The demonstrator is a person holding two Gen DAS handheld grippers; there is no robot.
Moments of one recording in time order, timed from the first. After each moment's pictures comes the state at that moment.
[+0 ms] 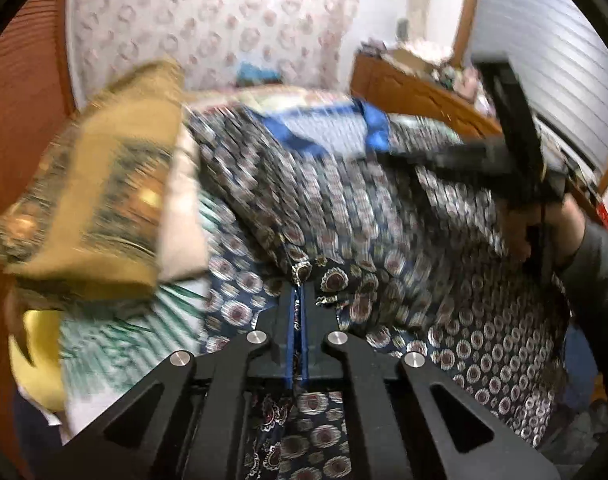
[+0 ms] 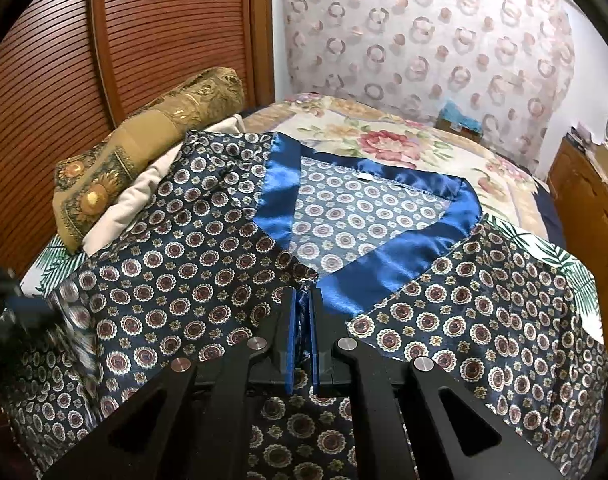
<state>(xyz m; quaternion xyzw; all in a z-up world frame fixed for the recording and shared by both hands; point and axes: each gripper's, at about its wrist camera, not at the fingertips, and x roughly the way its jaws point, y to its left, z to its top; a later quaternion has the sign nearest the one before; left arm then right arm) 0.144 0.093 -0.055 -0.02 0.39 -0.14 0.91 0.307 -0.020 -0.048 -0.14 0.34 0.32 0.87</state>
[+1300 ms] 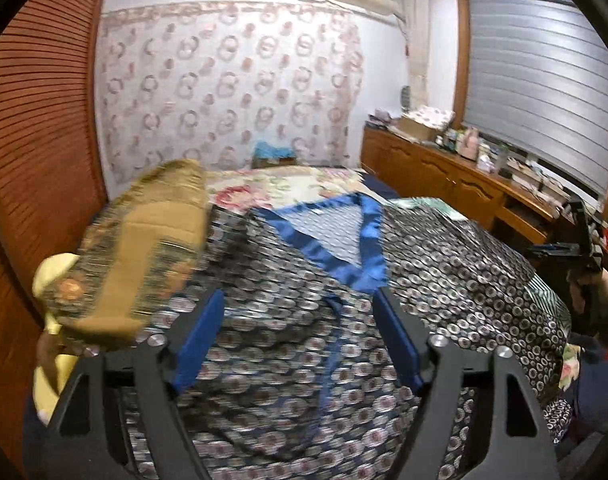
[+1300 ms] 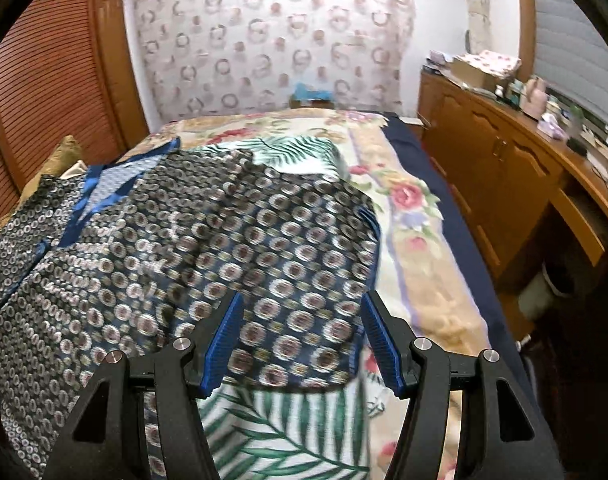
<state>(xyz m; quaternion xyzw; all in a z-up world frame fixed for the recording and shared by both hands) 0.116 0.067 -0.019 -0.01 0.27 -0.12 0.96 0.224 -0.342 -0.076 -0.01 0.34 0.11 0.93</state>
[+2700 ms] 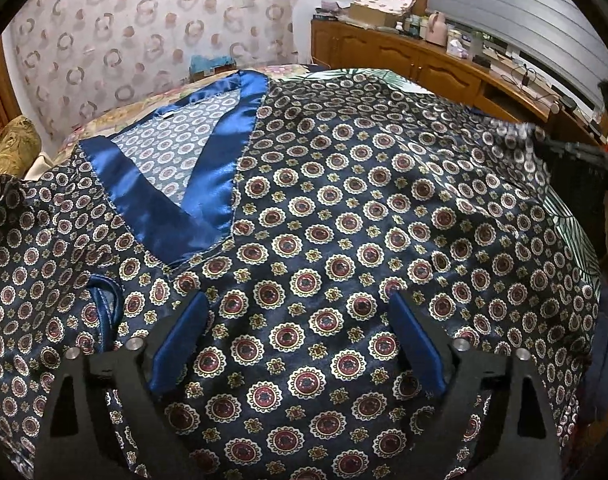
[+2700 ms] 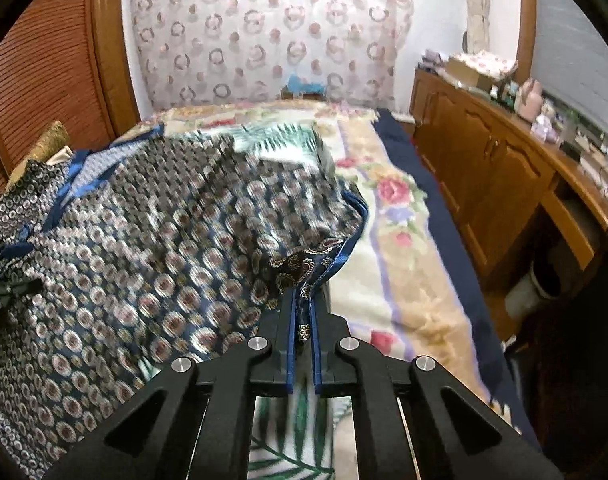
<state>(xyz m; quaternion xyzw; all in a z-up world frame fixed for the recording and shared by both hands) 0.194 -0.100 -0.096 0.08 0.43 -0.17 0.88 0.246 -0.338 -0.067 -0.04 0.35 0.10 0.93</state>
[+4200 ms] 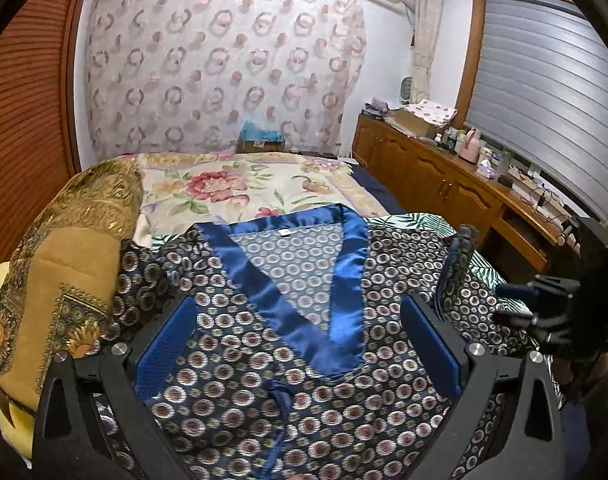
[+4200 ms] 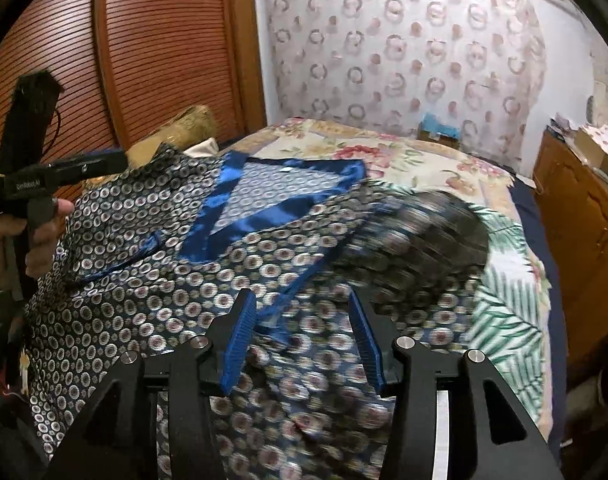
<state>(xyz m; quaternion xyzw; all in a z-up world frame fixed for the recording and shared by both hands) 0.214 0.026 -0.005 -0.05 0.30 -0.13 0.94 0.281 -0.236 -0.045 -0.09 0.30 0.31 0.90</state>
